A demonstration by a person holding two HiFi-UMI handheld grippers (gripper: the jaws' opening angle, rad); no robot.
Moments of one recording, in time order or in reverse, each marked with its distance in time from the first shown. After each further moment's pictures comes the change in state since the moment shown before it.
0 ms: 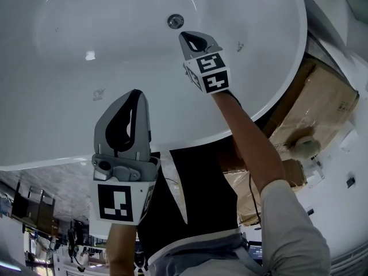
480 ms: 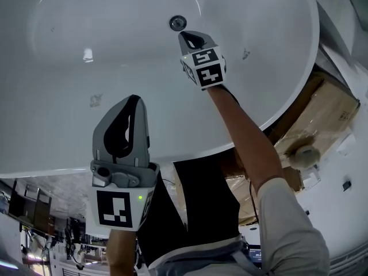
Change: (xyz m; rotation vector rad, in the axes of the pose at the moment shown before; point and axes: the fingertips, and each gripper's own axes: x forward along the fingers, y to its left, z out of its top) left arm 0.023 0.024 -0.024 -0.028 0.030 0.022; right arm 0.061 -0.016 -0.035 0.011 0.098 -0.010
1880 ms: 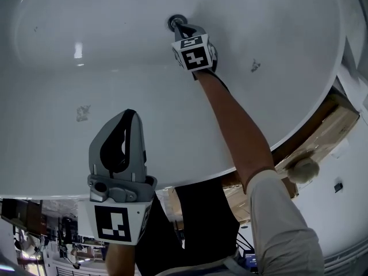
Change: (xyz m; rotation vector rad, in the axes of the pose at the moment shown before) left arm 0.035 0.029 -0.068 -0.070 0.068 0.017; right arm 0.120 -0.039 -0.064 -0.040 0.153 -0.068
